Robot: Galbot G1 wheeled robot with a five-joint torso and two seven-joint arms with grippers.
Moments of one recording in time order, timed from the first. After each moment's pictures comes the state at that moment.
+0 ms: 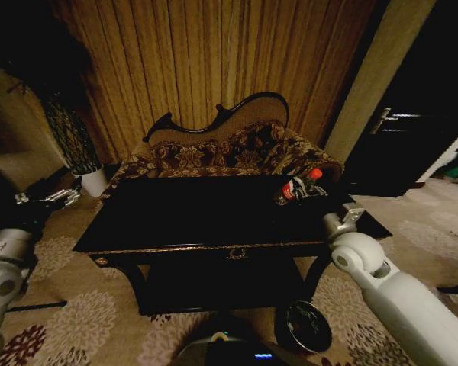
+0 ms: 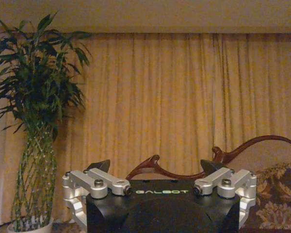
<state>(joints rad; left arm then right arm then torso) 1.56 -0.88 -1.25 -2.22 -0.92 0.30 -0.02 -1.25 0.75 0.55 2.16 0.78 -0.22 0.32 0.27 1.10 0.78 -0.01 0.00</state>
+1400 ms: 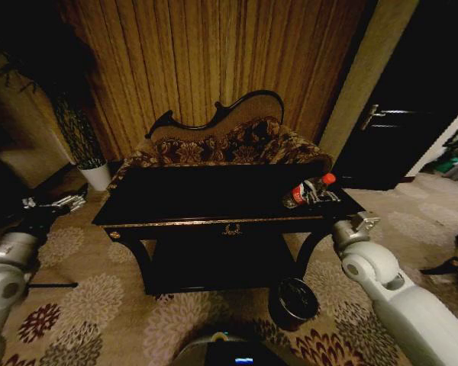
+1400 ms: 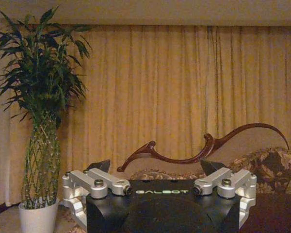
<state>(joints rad) 1.56 -0.90 -1.21 -2.20 -0.90 0.32 -0.01 -1.35 0.79 0.64 2.16 0.77 -0.17 0.28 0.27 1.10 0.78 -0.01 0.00</state>
